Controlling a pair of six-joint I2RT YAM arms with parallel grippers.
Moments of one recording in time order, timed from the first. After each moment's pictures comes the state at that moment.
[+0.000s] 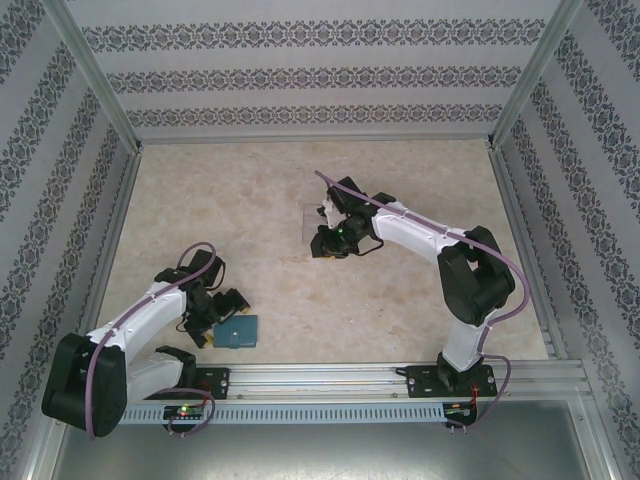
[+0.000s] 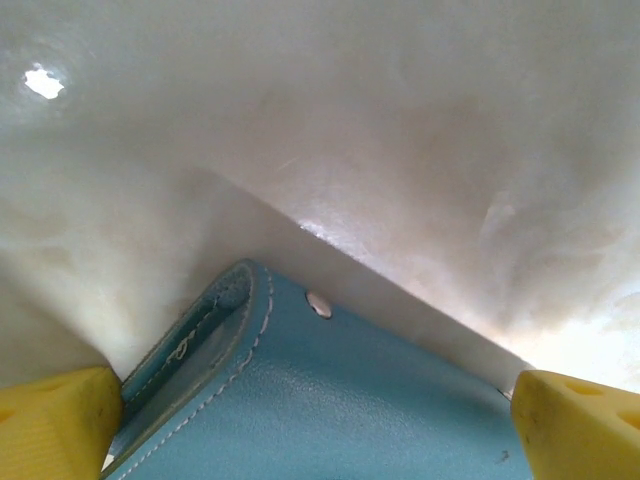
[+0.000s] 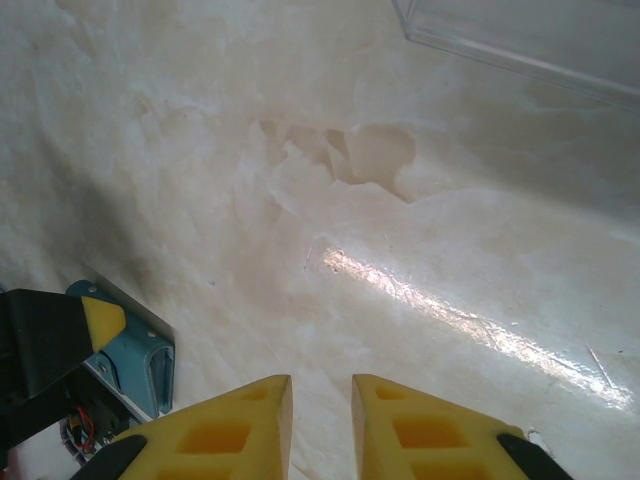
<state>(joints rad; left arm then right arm) -0.26 1.12 0.51 -0.87 0.25 -1.04 0.60 1.81 1.31 -0.69 -0.50 0.50</state>
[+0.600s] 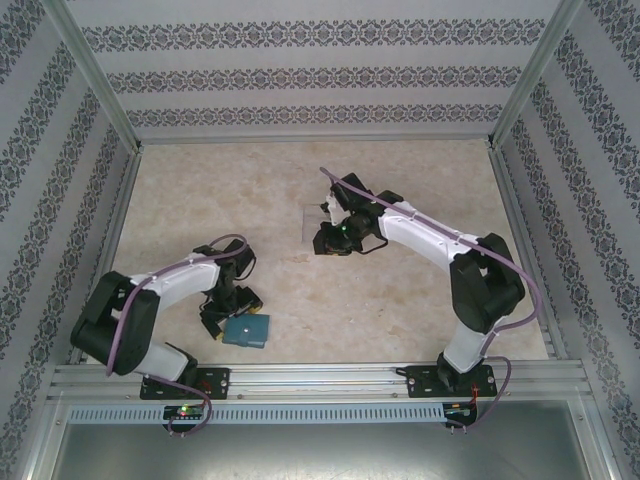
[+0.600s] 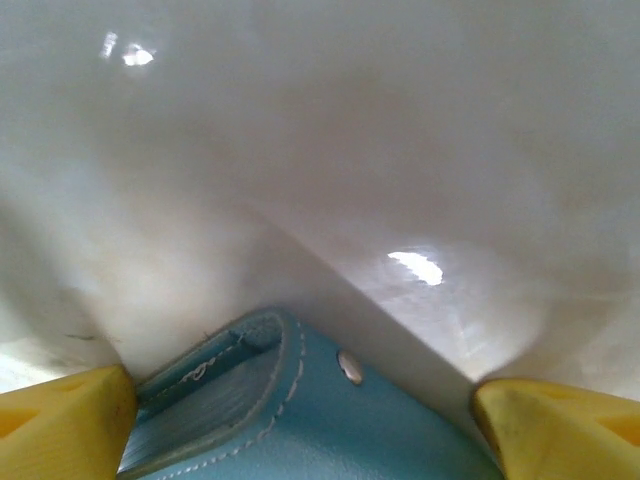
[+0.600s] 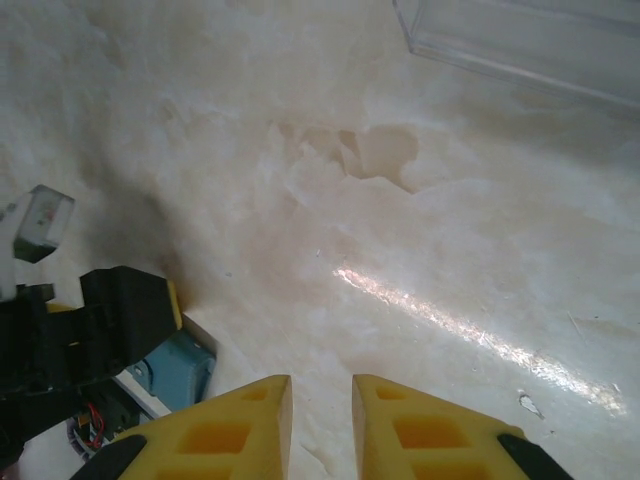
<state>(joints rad) -0.44 1.48 0.72 -0.91 0.18 -1.16 0.60 1.73 1.31 -0.73 -0.47 0.51</state>
